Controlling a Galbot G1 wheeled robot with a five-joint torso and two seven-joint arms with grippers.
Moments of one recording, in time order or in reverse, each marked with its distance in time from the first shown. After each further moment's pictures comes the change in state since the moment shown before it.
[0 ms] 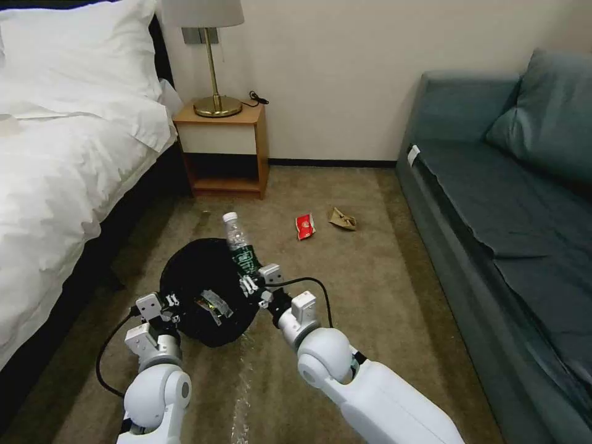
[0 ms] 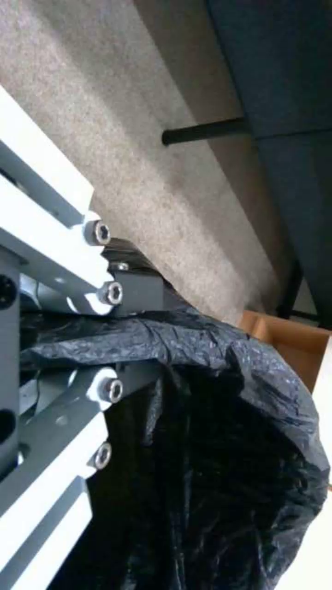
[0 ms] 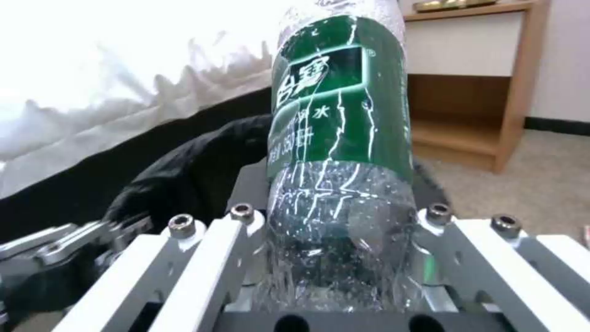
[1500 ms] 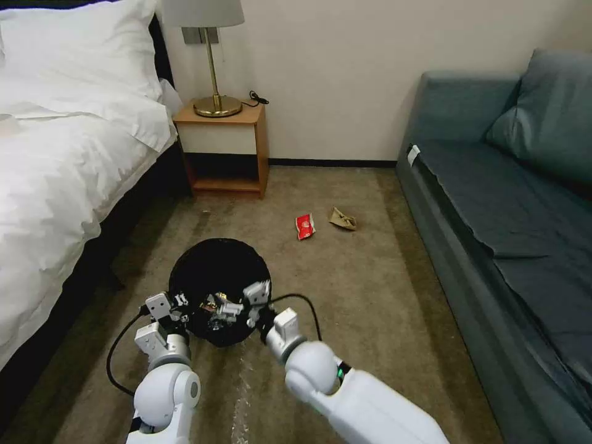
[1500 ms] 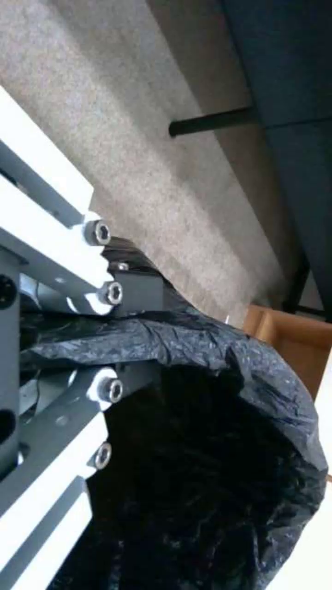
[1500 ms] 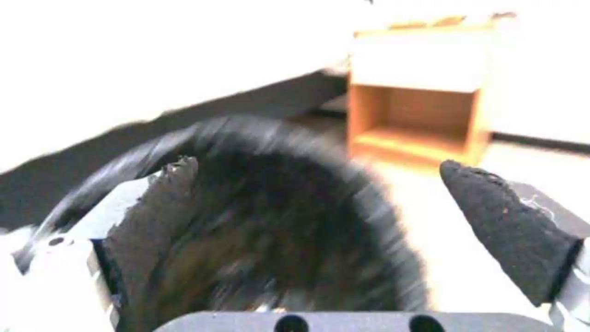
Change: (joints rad) left arm -0.006 -0.010 0.018 0.005 0.008 0.004 -0.008; right arm 0.002 0.011 0.068 -0.046 -0.057 0.043 -0.002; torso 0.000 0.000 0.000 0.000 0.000
